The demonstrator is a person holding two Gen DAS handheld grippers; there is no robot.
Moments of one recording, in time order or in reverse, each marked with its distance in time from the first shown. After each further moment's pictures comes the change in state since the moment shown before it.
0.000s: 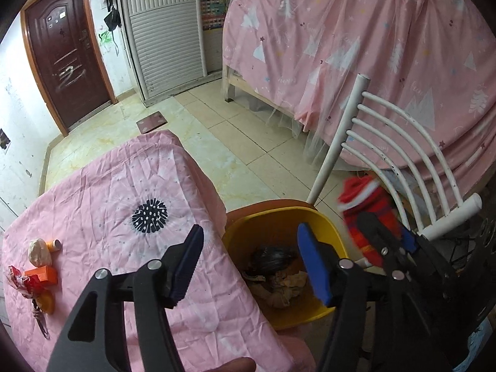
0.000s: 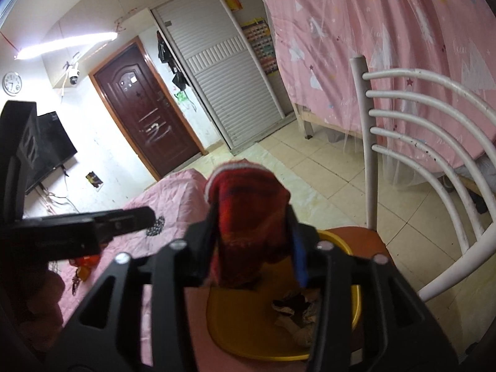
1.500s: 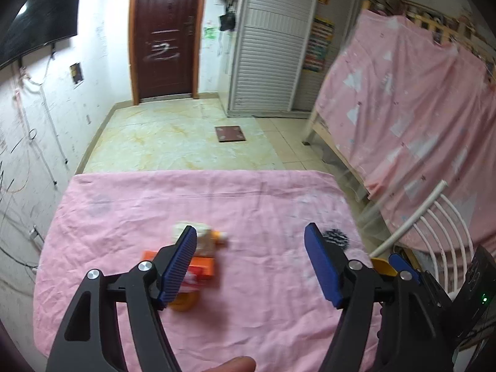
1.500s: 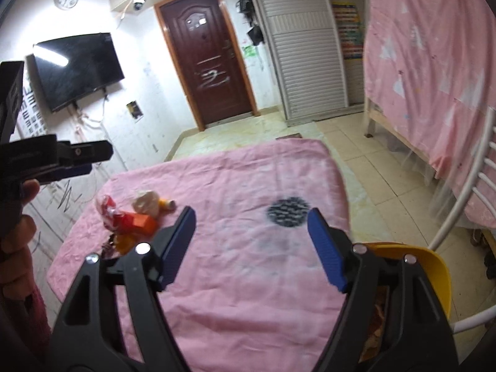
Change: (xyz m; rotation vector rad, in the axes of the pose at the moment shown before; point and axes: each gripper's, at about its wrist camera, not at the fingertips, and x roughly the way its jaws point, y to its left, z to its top) left arm -0.104 0.252 -0.042 -0.385 -0.169 0.163; right arm 0.064 0.199 -0.024 -0.324 0.165 0.158
